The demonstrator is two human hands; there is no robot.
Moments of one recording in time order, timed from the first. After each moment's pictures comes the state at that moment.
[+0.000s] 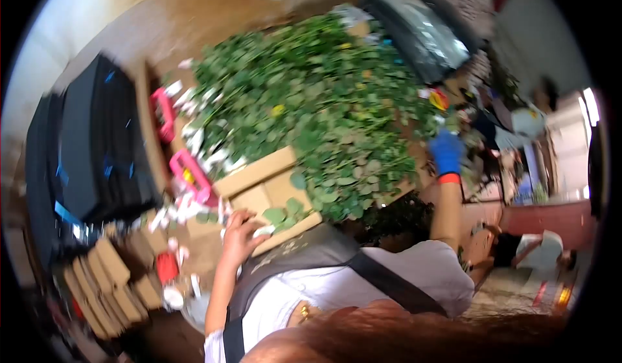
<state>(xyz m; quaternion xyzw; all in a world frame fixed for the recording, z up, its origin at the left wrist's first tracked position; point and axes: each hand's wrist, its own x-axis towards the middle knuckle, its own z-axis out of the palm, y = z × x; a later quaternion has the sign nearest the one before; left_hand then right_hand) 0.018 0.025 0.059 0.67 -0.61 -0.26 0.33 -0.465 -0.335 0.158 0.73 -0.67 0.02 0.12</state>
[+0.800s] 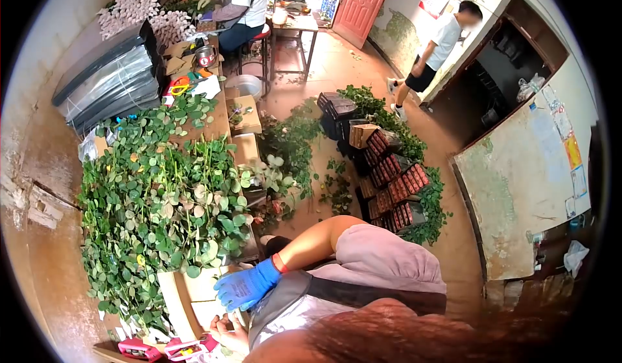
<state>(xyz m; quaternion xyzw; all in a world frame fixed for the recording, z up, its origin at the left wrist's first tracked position) 0.038 0.020 0.020 0.62 -0.71 -0.22 0.25 -0.194 -0.045 0.023 0.92 -0.18 0.32 -0.08</state>
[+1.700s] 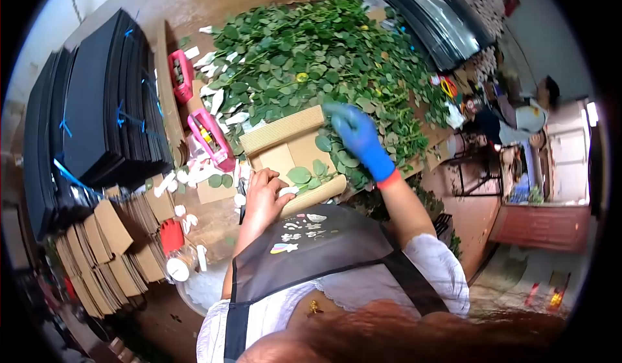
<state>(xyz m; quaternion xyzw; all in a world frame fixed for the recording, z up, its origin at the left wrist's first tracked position) 0.010 0.028 0.065 0.67 -0.61 -0.24 0.35 -0.188 -0.185 0.127 0.78 -0.31 0.35 -0.41</state>
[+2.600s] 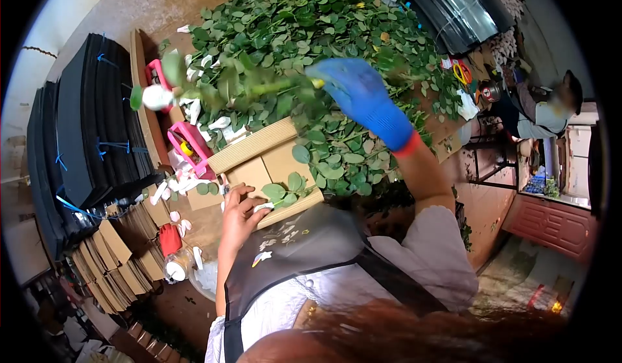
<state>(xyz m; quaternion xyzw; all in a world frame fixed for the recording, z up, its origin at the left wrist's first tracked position) -0.003 0.018 0.083 0.72 -0.55 -0.29 0.30 -0.210 -0.314 0.175 0.94 -0.18 0.27 -0.12</state>
